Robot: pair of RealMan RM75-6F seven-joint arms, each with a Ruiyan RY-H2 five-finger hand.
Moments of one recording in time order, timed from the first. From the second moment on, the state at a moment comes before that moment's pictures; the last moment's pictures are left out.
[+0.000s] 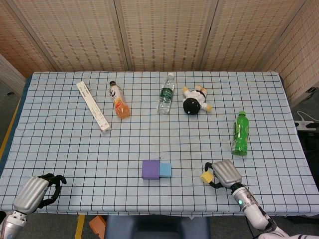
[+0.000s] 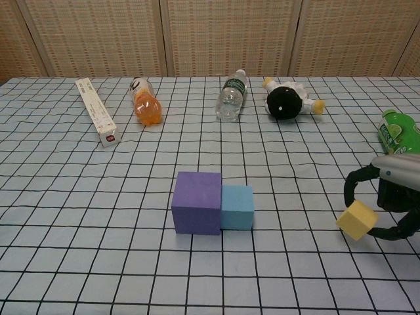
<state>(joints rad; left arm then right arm) -0.17 -1.08 0.11 -1.61 1.73 1.42 -0.15 0.47 -1.35 -0.02 -1.75 -1.17 1.00 -0.38</state>
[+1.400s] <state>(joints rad) -0.17 -1.07 0.11 -1.59 1.73 1.45 -0.19 0.55 -1.72 0.14 -1.57 -0.92 1.04 -0.43</state>
